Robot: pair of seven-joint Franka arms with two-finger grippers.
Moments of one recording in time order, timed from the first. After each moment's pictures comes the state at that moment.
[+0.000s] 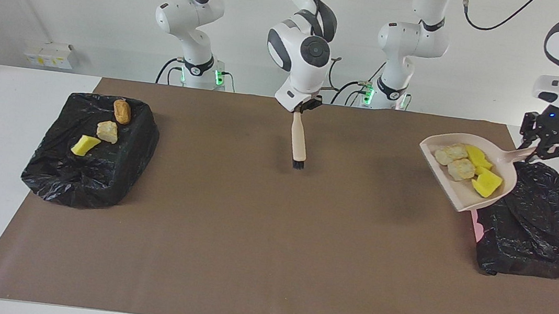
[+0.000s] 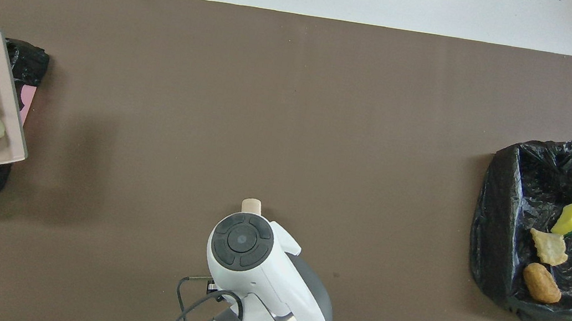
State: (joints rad) left arm -0.09 -0.07 0.48 -1.78 0.06 1.84 1.63; right arm 0.78 0.17 0.05 -1.94 0.26 1.85 0.64
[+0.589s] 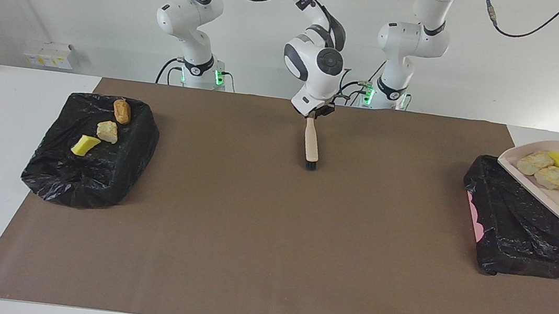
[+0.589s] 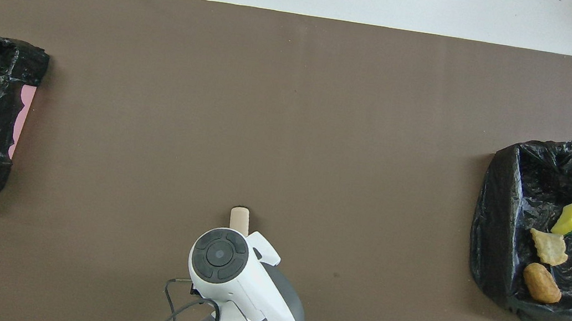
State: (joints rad) left arm -0.08 0.14 0.65 -1.60 0.11 2.00 1.92; right arm 0.83 0.25 0.05 -1.95 0.27 1.99 0.73
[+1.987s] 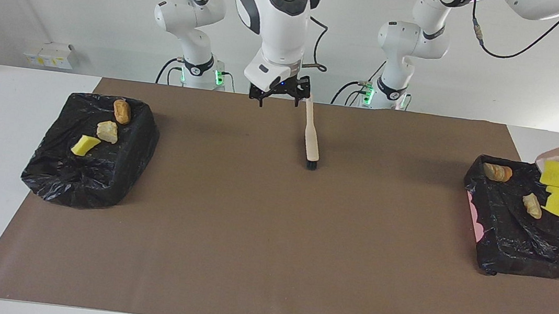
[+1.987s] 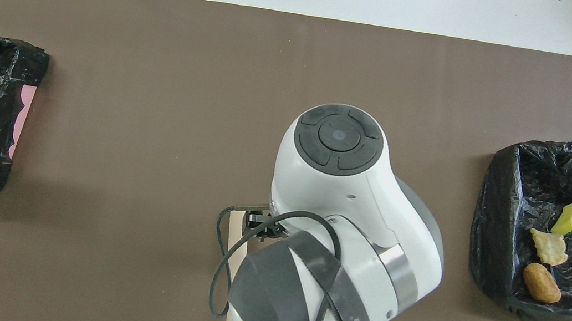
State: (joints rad) left arm -0.18 0.22 0.58 -1.59 0.87 1.94 1.61; right arm 0.49 0.17 0.03 -1.48 0.10 1.51 0.36
